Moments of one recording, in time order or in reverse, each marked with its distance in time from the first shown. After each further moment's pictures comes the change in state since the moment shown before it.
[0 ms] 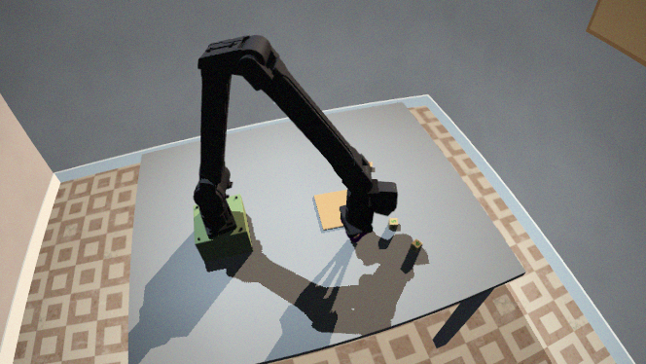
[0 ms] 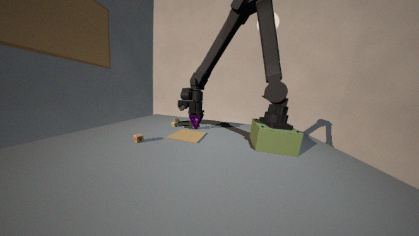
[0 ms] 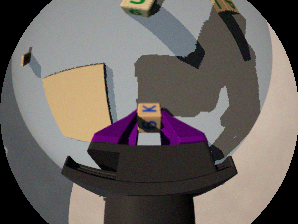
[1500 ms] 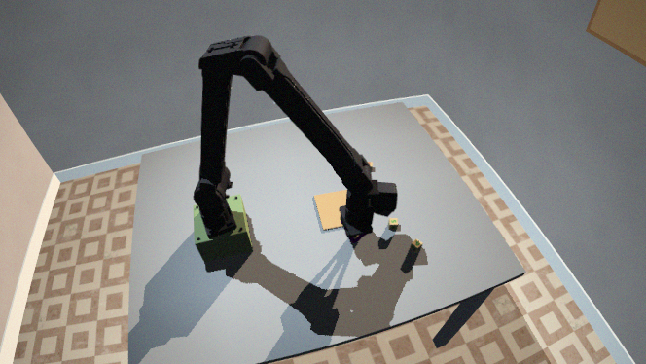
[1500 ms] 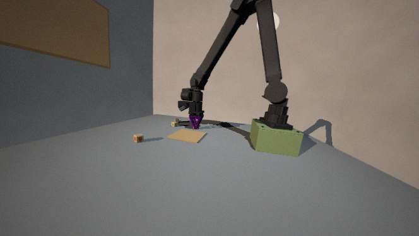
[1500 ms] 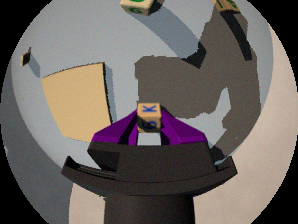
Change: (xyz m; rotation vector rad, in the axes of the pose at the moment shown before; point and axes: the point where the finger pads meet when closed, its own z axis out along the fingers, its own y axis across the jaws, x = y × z) arm 0.001 0.000 0.002 -0.002 0.005 0.000
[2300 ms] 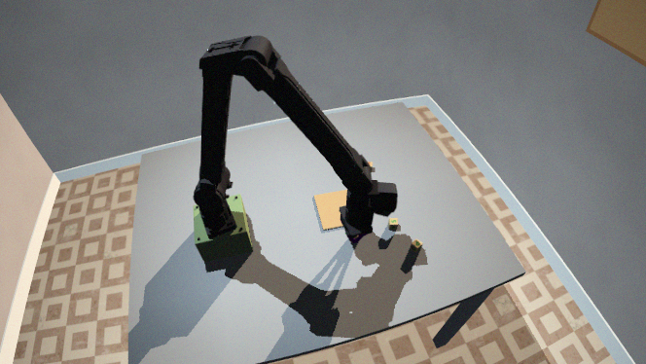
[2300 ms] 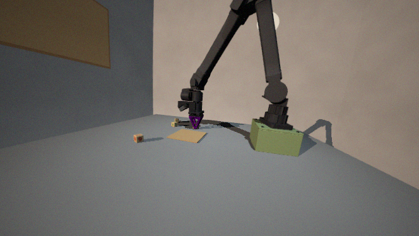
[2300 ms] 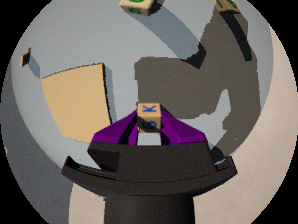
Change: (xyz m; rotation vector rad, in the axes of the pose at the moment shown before) arm -0.001 0.000 0.001 0.001 -0.003 0.000
